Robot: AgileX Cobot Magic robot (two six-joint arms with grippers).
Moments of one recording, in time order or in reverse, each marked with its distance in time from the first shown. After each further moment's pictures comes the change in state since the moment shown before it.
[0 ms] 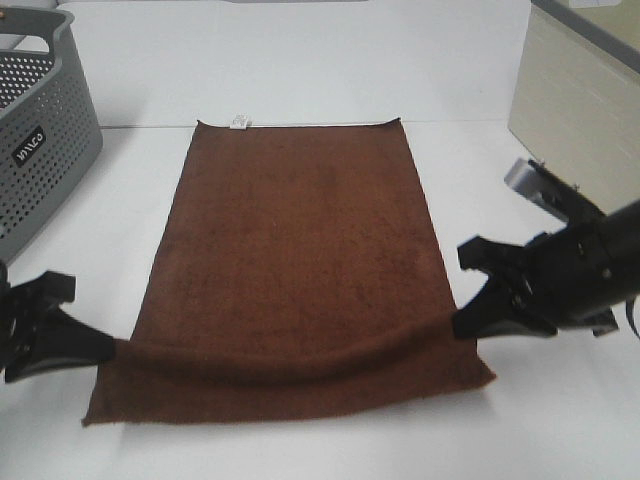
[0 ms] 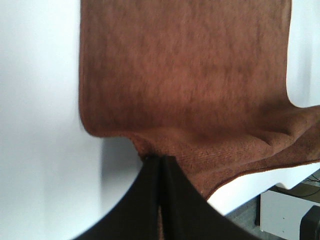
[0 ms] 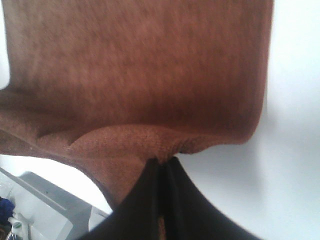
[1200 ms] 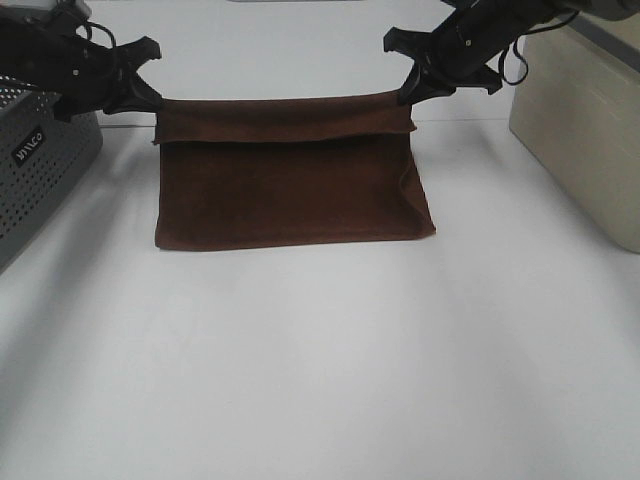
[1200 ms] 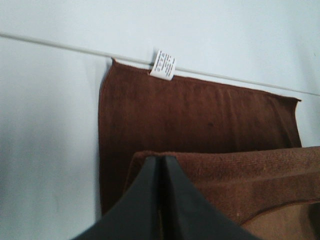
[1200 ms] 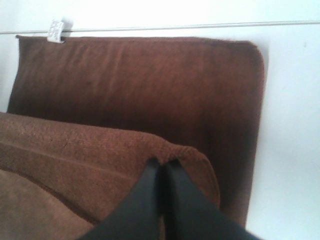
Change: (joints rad) left arm -0.035 0.736 -1.416 0.560 -0.088 -0.674; right arm -0.018 0.878 -1.602 -0.503 0.247 0.503
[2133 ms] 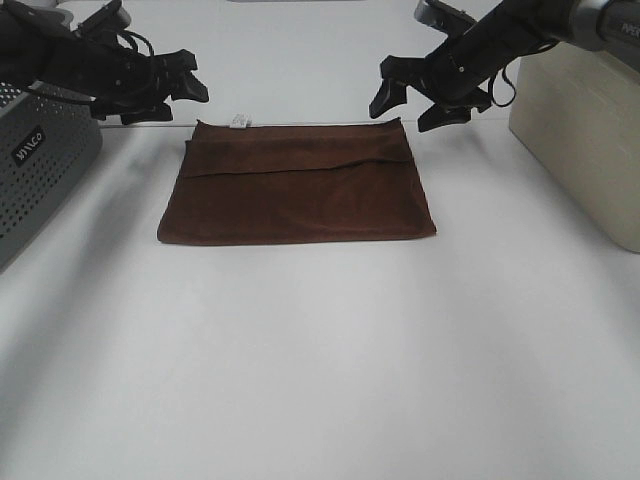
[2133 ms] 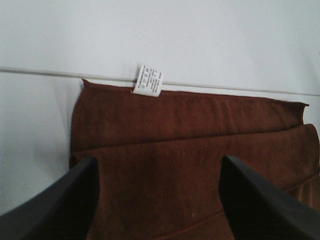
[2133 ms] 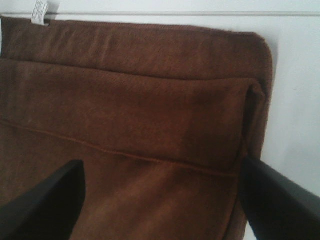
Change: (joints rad) left arm -0.054 0.100 -0.125 0.010 -0.041 0.018; right arm -0.004 0.058 -0.042 0.046 0.043 -0.102
